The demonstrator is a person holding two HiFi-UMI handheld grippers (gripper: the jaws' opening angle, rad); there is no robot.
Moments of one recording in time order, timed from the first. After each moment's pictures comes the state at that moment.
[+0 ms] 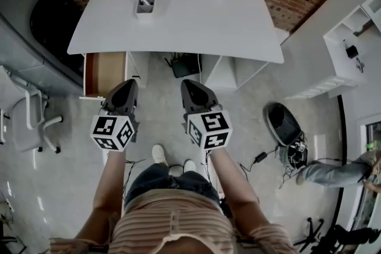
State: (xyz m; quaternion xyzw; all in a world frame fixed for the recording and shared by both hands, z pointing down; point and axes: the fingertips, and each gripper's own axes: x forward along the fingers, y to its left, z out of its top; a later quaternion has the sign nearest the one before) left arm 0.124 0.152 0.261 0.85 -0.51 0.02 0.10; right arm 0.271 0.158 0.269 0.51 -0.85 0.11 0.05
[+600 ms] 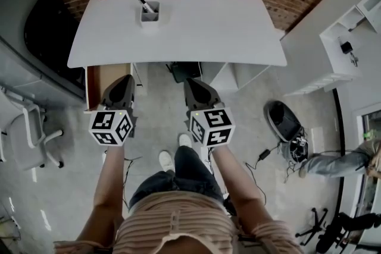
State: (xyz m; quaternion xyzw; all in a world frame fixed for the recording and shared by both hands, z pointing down) left arm 0.040 0.071 0.255 0.86 -0.50 0.01 0.10; right arm 0.206 0.097 0.263 0.55 -0.83 0.12 0.06
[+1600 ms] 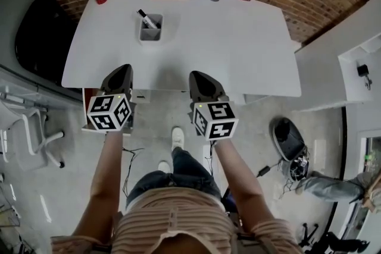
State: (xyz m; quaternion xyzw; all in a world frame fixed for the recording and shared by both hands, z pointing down) left arm 0.054 -0.141 0.285 0.83 -0.54 0.05 0.14; right arm 0.246 -0.109 0.285 0.54 -0.83 0.14 0.08
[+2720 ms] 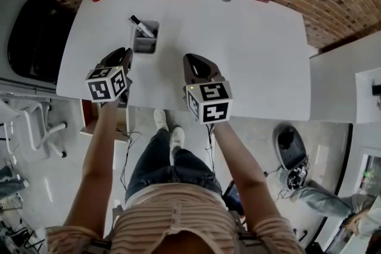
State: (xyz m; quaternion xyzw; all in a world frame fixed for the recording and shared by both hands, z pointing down) left arm 0.061 -0.308 0.353 0.78 -0.56 0.15 0.22; right arm 0.250 -0.271 0.315 0.48 -0.85 0.15 0.13
